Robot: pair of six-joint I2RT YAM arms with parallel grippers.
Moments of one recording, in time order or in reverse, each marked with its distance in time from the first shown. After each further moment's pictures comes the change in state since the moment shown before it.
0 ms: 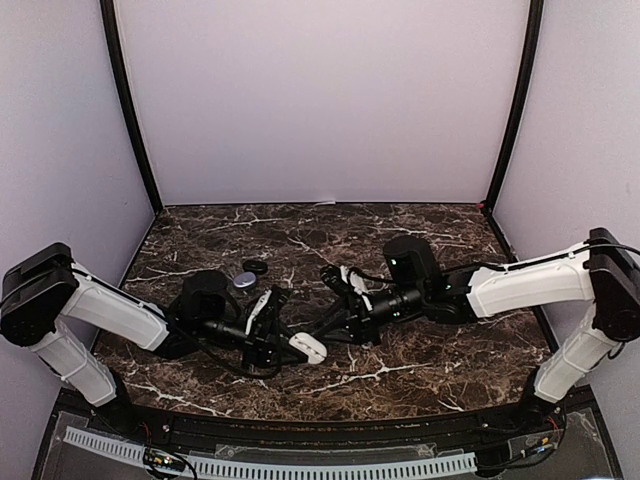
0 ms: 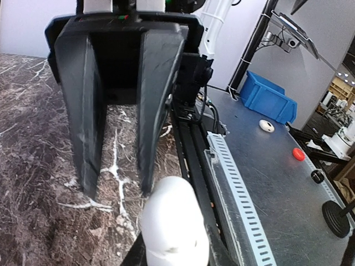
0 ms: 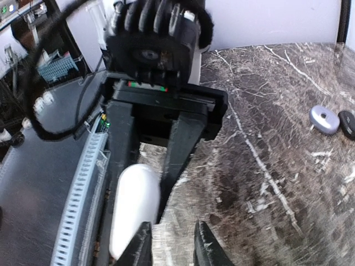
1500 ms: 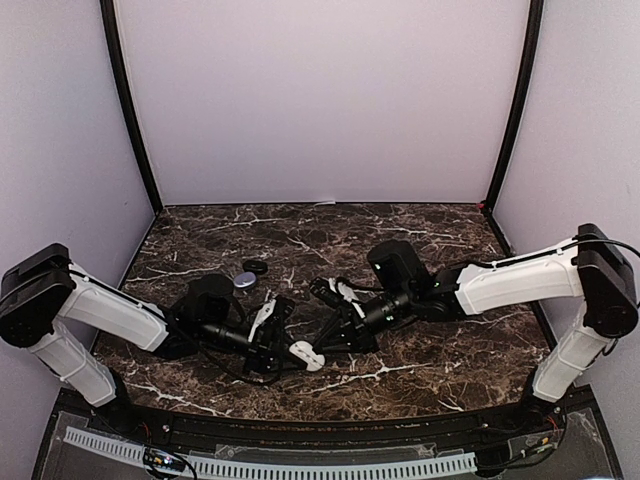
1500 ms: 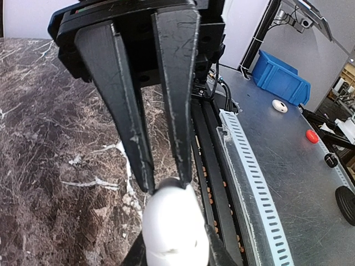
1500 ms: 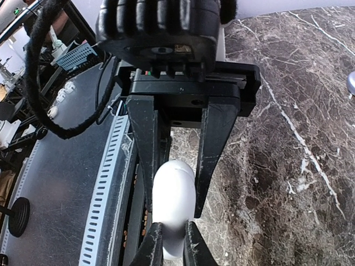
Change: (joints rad) left arm -0.021 -0.016 0.005 -0.141 -0.066 0.109; right arm 0.018 0.055 0.059 -0.143 -0.100 0.048
